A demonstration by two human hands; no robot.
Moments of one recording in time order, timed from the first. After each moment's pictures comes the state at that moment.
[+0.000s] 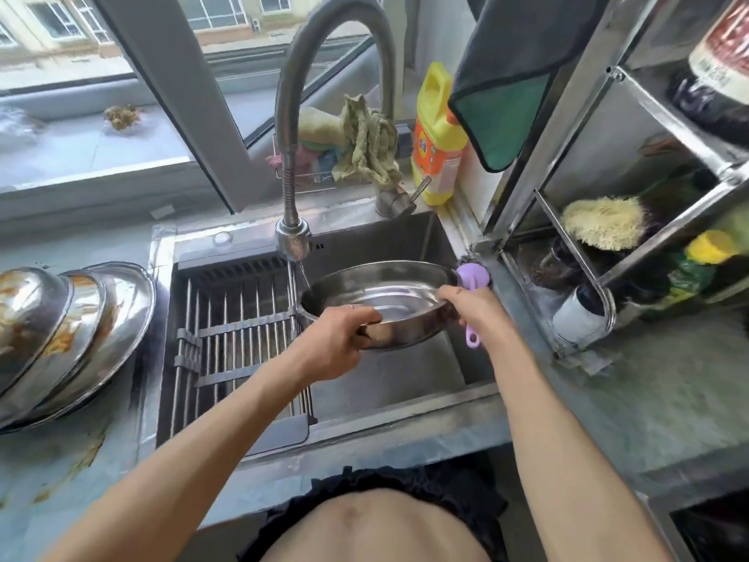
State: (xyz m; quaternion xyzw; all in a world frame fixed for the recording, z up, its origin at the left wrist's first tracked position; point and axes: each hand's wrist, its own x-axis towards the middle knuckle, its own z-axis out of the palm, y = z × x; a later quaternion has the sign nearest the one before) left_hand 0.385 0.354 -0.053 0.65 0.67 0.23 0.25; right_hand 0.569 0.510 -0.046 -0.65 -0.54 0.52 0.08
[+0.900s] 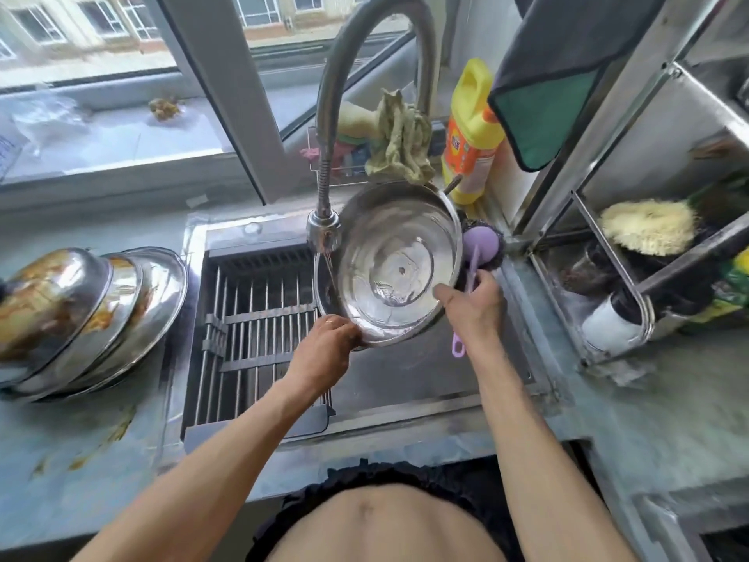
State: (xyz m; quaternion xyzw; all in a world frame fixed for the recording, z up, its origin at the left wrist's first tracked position) left_hand 0.363 0.309 -0.117 0.55 0.80 0.20 0.14; right_hand 0.533 0.468 -0.043 -0.60 -0.58 0.49 0.26
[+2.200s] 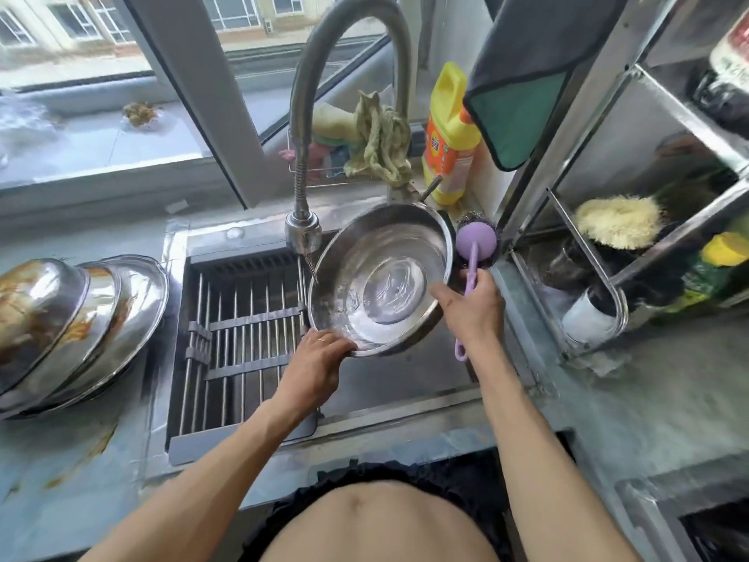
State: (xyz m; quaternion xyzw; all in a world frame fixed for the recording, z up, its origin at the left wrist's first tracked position) left_hand 0.373 0.295 -0.137 0.60 0.75 0.25 0.11; right_hand 0.556 0.474 -0.044 -0.60 -0.61 0.46 0.25
